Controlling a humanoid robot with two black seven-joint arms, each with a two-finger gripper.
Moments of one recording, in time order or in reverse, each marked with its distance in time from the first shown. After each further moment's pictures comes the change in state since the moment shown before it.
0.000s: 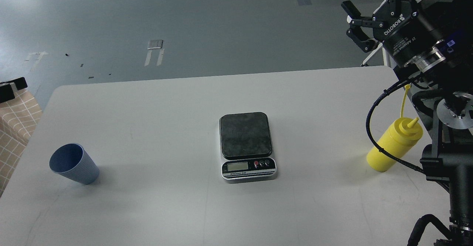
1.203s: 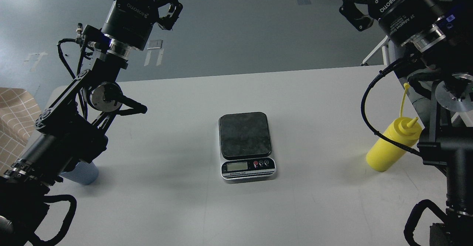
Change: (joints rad) left arm 0.004 -1.228 -0.719 0.344 -1.034 -0.391 0.000; right arm 0.093 0.000 -0.029 0.007 0.007 0.001 0.000
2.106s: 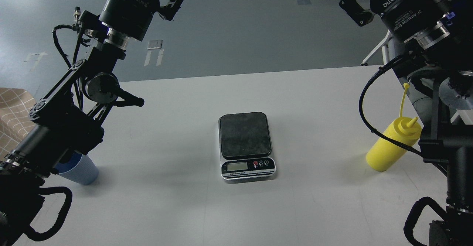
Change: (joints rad) left arm -0.050 0.021 0.038 0.000 0.003 -0.036 0.000; right arm 0.016 0.000 0.012 -0.008 0.083 0.021 0.001
